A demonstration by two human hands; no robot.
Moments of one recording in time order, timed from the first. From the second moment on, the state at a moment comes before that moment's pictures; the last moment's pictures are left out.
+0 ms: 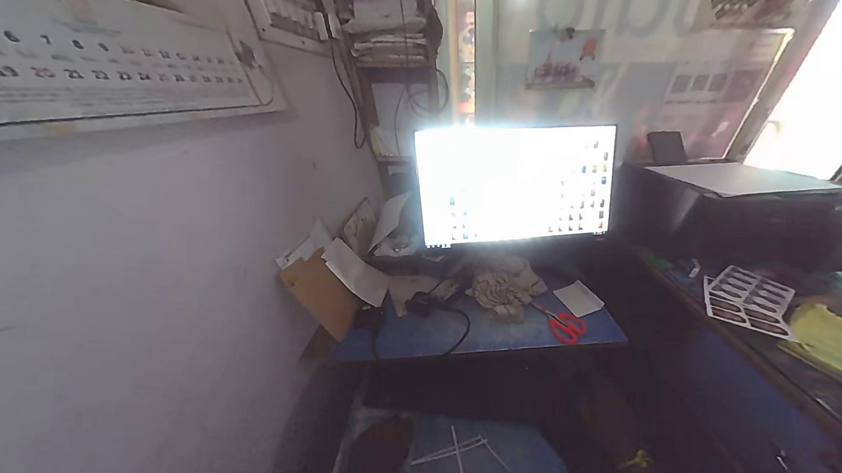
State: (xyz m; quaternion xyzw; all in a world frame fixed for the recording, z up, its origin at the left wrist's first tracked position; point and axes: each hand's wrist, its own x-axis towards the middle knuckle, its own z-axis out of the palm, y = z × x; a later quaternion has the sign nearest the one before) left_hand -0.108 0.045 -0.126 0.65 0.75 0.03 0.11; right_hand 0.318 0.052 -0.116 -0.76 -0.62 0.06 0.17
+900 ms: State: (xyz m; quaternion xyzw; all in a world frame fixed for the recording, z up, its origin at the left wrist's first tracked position) left_hand -0.112 0.044 -0.124 0.67 0.73 0.03 0.12; right_hand 0.315 0.048 -0.110 -0.71 -0.67 0.04 0.19
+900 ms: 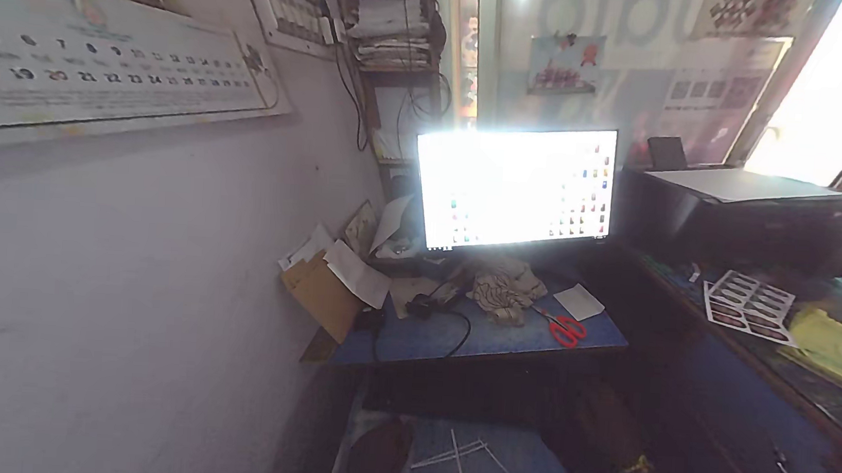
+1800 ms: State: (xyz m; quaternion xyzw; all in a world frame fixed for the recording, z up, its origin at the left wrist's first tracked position) left_hand -0.109 0.041 -0.119 0.66 0.74 0.02 0.12; right_hand 0.316 0.048 -0.116 -0.70 -0.69 0.02 0.20
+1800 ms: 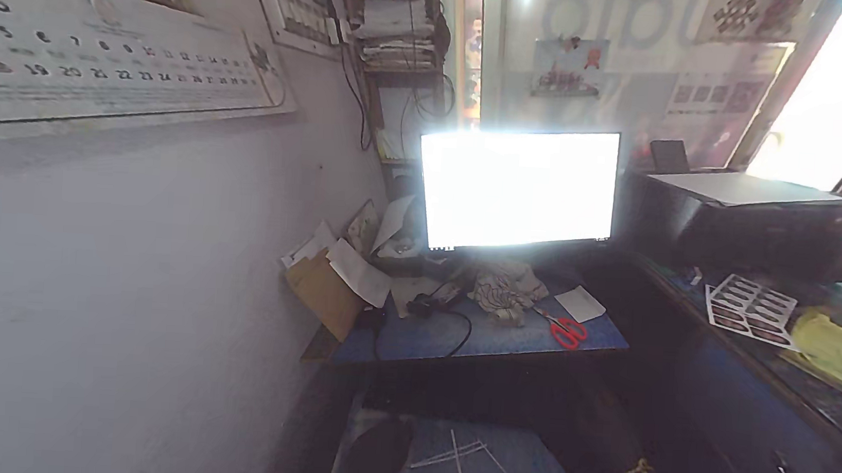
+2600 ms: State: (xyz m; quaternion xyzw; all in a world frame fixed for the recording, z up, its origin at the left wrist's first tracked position) left_hand -0.111 0.045 -0.125 0.66 0.74 0.03 0.12; right_hand 0.317 0.047 -0.114 -0.72 -0.66 0.07 0.19
